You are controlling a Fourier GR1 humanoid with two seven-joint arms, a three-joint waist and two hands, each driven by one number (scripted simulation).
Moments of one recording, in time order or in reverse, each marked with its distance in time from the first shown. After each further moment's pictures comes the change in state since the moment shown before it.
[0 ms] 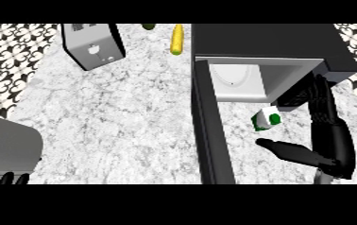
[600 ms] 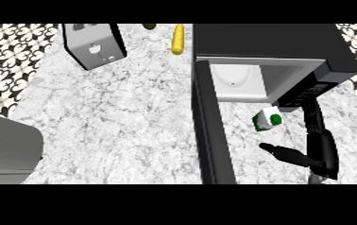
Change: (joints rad) left arm 0.179 0.000 0.032 -0.001 0.022 -0.111 -0.129; right arm -0.014 -0.027 -0.104 0.400 0.009 -0.013 -0.255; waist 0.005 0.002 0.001
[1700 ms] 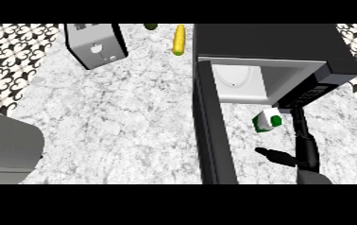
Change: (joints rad) left arm 0.164 -0.001 0.077 0.049 0.040 -0.167 -0.187; right arm -0.249 -0.073 -0.126 0.737 0.017 0.013 -0.570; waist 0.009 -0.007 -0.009
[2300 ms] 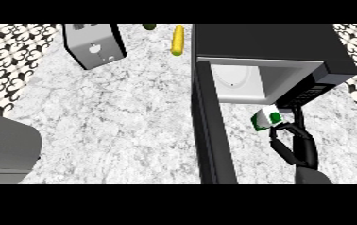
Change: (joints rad) left arm 0.040 -0.004 -0.001 0.010 0.019 -0.043 -0.043; right arm -0.070 -0.021 -0.029 0.157 -0.030 0.072 -0.107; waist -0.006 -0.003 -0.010
